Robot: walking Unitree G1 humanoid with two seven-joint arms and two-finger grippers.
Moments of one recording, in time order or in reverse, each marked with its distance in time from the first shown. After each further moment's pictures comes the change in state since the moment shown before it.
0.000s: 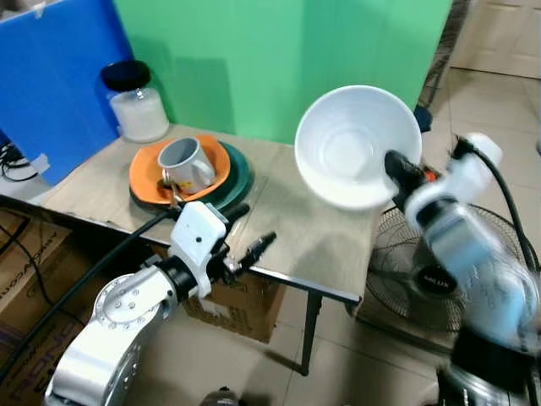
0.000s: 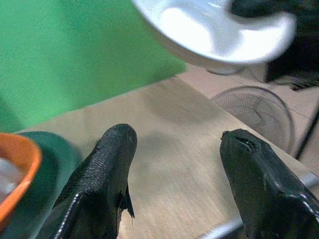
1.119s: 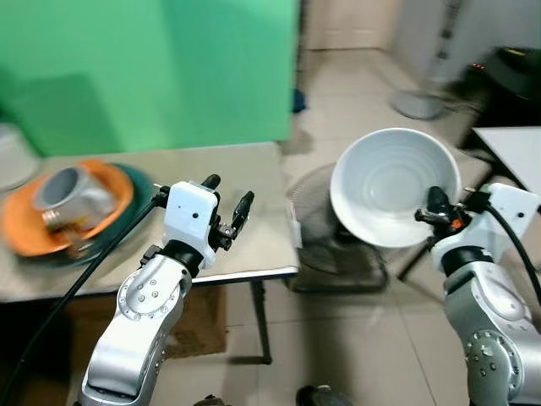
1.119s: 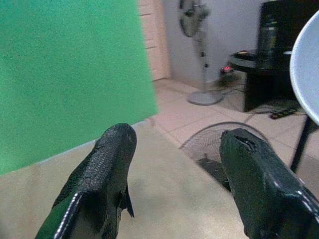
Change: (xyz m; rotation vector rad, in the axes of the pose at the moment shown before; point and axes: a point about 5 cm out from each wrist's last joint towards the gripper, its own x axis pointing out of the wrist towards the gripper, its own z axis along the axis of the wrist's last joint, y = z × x) left arm 0.014 0.013 0.002 -0.009 -0.065 0.344; right arm -0.041 -0.026 -0.016 -0.299 -0.115 -0.285
